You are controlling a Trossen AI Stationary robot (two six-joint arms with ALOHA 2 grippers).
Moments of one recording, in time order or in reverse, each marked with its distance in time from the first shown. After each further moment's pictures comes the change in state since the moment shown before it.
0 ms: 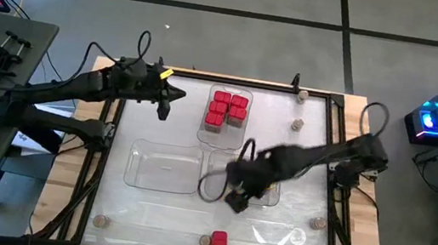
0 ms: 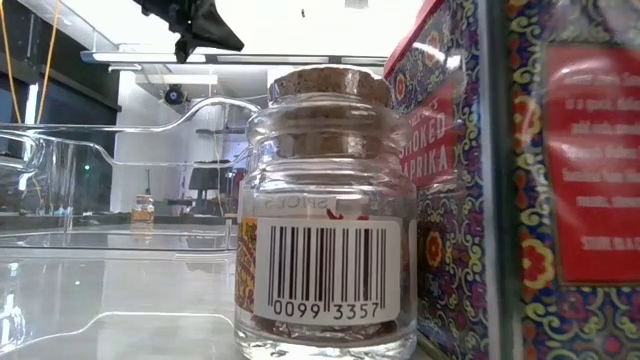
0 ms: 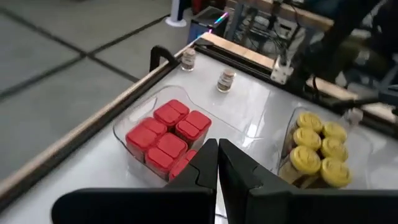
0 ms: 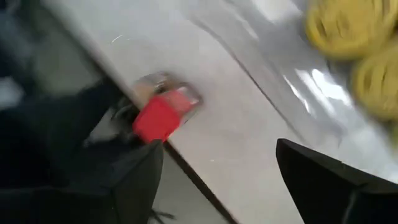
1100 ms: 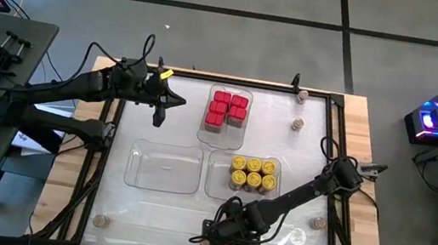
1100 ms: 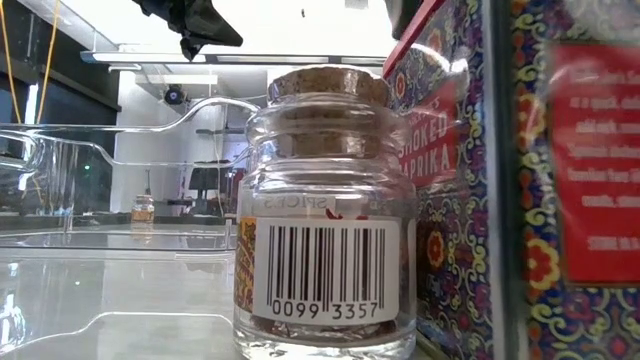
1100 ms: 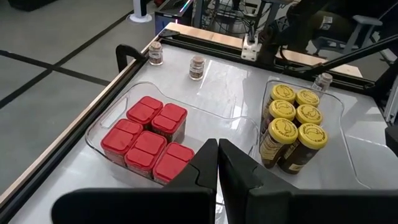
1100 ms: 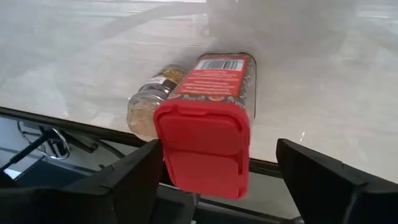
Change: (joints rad) left arm 0.000 0.001 0.001 -0.027 0.134 0.153; right arm 0.249 0.314 0.000 0.361 0.133 1.017
